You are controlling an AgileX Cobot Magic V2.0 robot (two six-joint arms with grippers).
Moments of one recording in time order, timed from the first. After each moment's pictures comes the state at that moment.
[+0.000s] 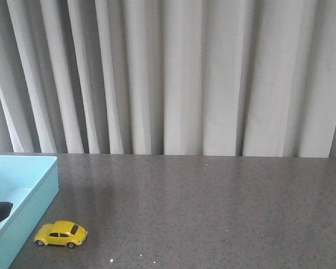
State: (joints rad) left arm -0.02 1.07 -0.96 -0.25 0.54 0.50; right arm 0.04 0.52 -0.60 0.02 0.81 -0.10
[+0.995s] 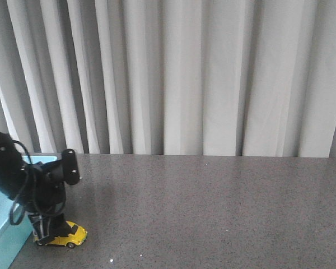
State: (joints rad) left arm -0.08 1.87 -1.58 -0.24 0.94 1.16; right arm 0.04 0.52 -0.60 0.02 0.81 -0.10
